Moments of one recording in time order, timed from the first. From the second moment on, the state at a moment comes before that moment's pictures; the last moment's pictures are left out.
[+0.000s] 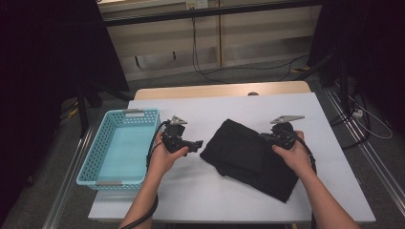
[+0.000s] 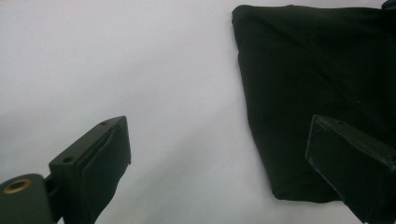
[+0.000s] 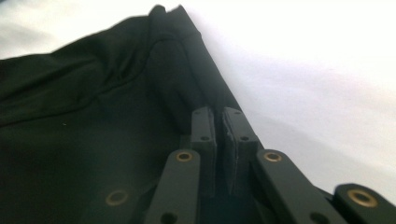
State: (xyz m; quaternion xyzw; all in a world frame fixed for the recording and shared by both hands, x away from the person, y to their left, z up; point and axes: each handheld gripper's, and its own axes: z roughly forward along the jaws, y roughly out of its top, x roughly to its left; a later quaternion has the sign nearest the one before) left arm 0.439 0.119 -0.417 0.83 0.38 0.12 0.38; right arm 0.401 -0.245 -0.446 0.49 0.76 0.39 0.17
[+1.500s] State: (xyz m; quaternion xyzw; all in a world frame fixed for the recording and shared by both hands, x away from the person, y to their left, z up) left arm 0.434 0.114 -0.412 0.84 0.37 0.12 0.39; right arm 0.355 -0.291 -0.431 0.50 0.75 0.39 0.18
